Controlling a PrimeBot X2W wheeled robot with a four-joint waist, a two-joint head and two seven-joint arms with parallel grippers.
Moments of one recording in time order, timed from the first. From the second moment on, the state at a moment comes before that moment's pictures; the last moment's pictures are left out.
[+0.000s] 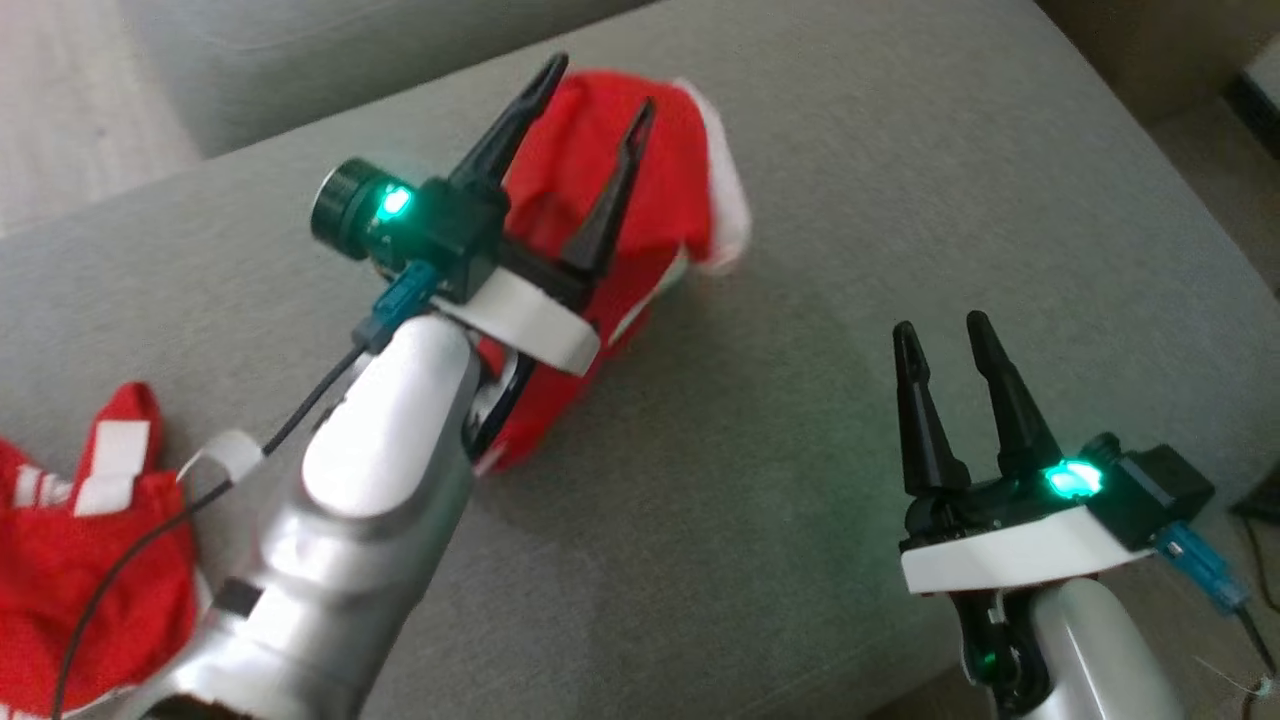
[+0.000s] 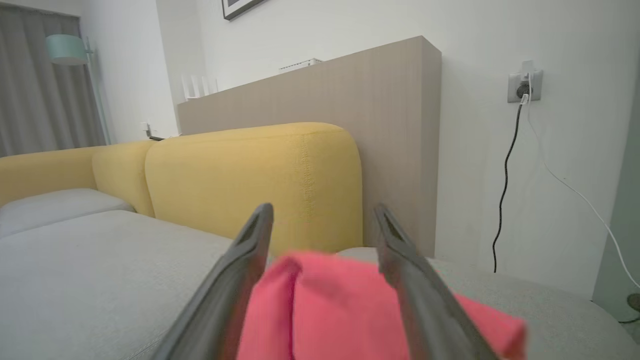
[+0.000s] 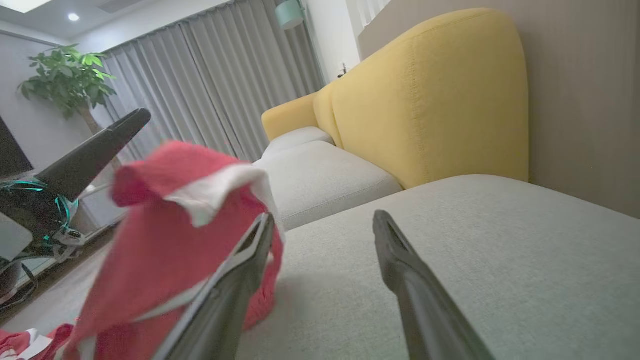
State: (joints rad) left arm -0.73 0.06 -0.51 0.48 -0.23 -0.12 -0.20; right arm -0.09 -0.04 0.22 0.10 0.36 0.13 -0.25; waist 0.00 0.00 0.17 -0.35
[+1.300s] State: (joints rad) left arm -0.15 0.06 -0.36 0.19 -0.20 0.00 -0.26; right arm -0.01 -0.04 0.04 0.20 0.25 0.13 -0.26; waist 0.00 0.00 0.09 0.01
